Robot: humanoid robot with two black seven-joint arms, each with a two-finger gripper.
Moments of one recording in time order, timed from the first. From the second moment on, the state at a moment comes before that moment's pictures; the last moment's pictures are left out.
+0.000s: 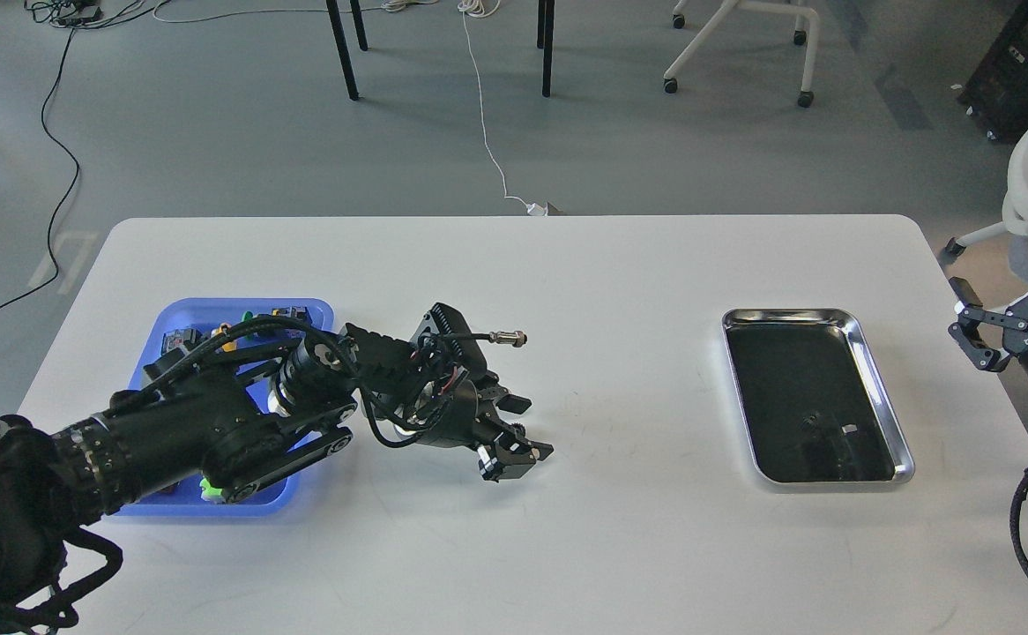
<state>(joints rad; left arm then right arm) -0.86 0.17 -0.25 -0.96 2.18 -0.31 -0.49 0.32 -0.74 0.81 0.86 -0.06 0.49 0.49</state>
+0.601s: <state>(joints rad) -0.84 0.18 -0.25 -0.95 2.18 -0.31 -0.49 0.32 -0.74 0.81 0.86 -0.06 0.49 0.49</state>
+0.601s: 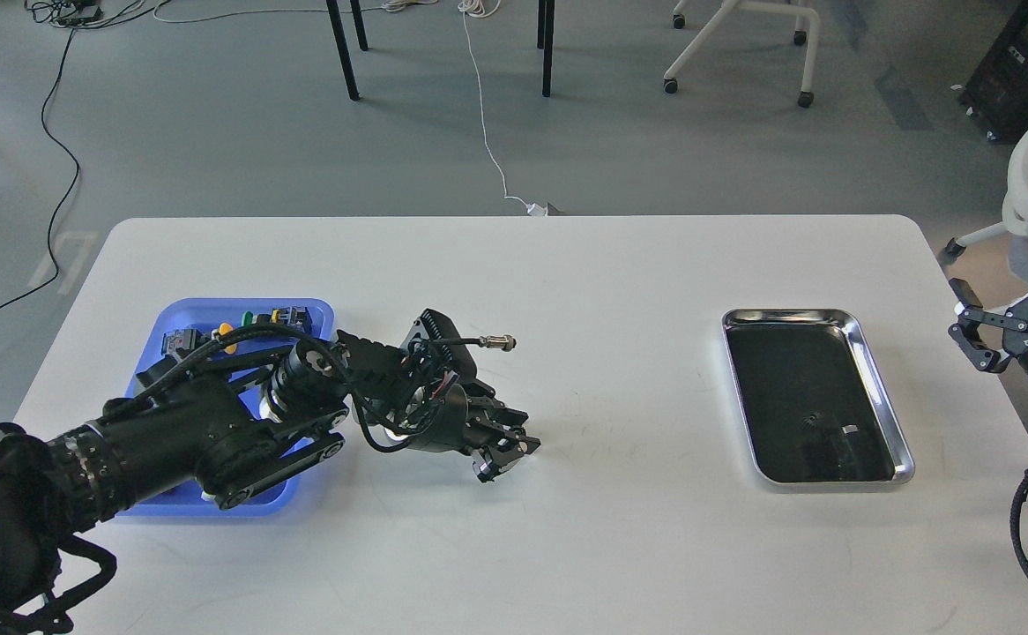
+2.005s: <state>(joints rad) -0.87 0.69 -0.26 -1.00 2.18 -0.28 -0.49 0.31 -0.73 0.81 0.87 -0.06 0.49 0.49</state>
